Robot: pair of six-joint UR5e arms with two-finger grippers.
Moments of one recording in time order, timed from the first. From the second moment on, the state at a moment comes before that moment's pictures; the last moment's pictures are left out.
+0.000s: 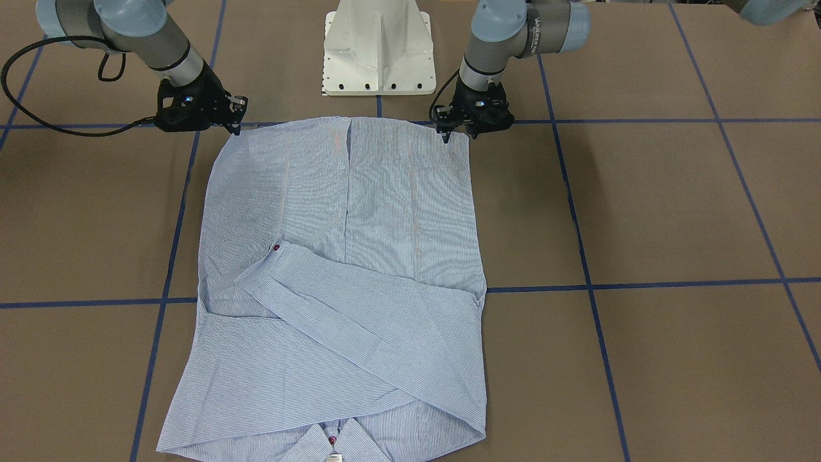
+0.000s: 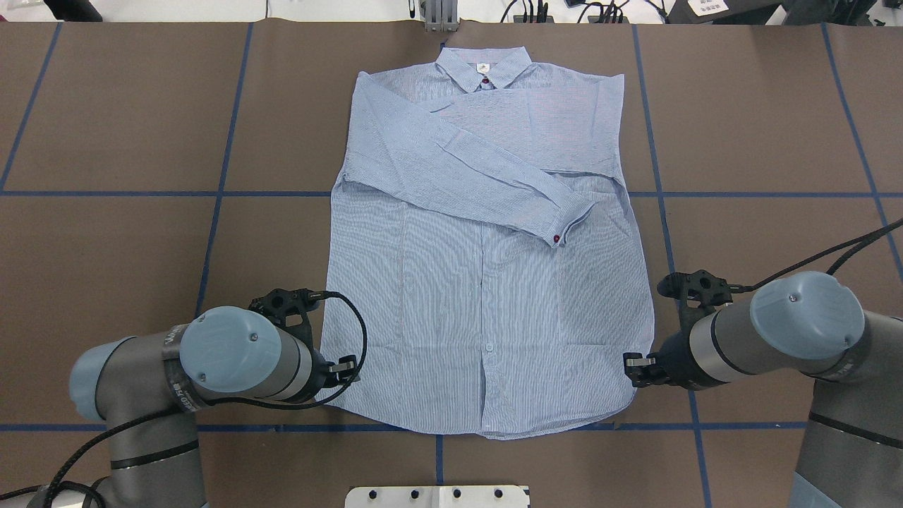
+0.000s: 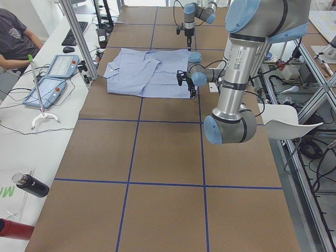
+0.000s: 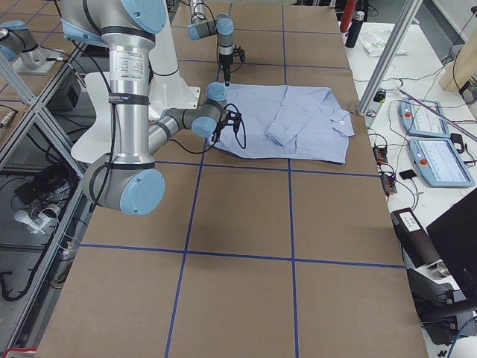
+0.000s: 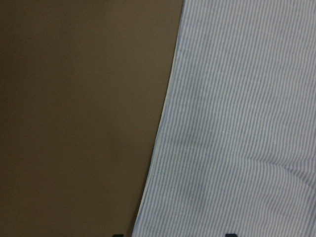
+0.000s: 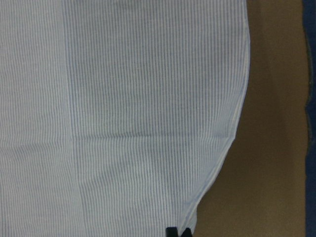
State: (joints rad) left arm -0.30 -1.92 -1.91 -1.73 -1.79 -1.57; right arm 0.43 -1.59 2.07 -1.18 1.98 1.39
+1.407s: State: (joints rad) left arm -0.30 -1.90 -1.90 -1.72 -1.77 -1.57; right arm 0.45 -1.59 2.07 -1.18 1.98 1.39
